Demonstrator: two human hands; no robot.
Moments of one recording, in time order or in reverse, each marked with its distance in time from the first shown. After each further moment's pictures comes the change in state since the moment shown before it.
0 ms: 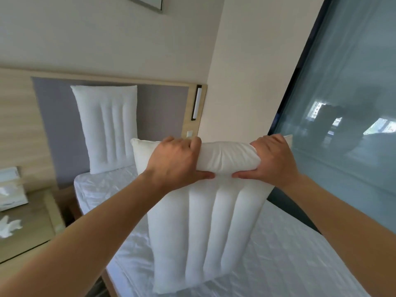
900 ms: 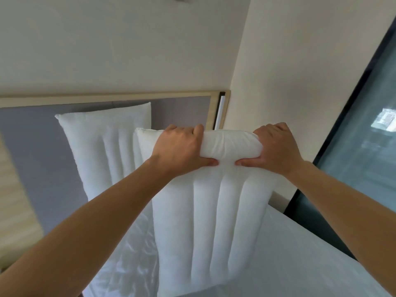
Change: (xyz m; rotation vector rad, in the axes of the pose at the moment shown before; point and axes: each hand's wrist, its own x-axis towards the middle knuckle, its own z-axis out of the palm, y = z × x) left_hand 0.191 -0.364 0.277 -0.018 -0.033 -0.052; right_hand 0.246 0.072 0.408 -0.103 -0.094 0.073
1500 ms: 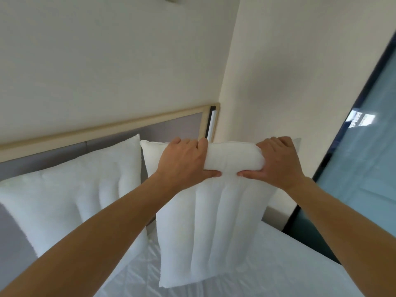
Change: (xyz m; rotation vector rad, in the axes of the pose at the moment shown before) left_hand 0.155 -0.167 0.140 -0.095 -0.018 0.110; right_hand 0.140 0.024 0.162 -0.241 -0.008 0.104
